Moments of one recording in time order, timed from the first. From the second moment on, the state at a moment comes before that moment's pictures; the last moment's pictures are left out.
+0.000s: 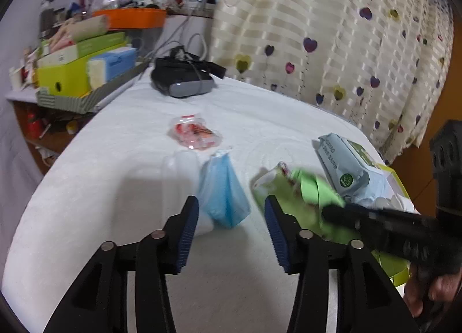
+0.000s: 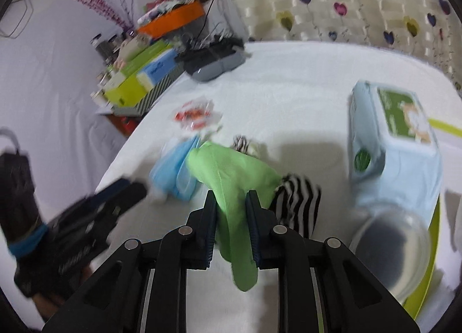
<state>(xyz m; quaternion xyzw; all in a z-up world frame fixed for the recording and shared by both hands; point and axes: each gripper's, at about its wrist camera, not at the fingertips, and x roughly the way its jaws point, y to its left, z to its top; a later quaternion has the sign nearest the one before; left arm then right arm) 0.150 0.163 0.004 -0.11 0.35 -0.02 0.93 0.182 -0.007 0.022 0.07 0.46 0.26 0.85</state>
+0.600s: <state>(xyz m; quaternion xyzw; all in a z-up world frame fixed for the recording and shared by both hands) 0.199 0.143 -0.023 -0.06 0.40 -0.02 0.91 0.174 -0.025 0.030 0.06 0.43 0.24 0.87</state>
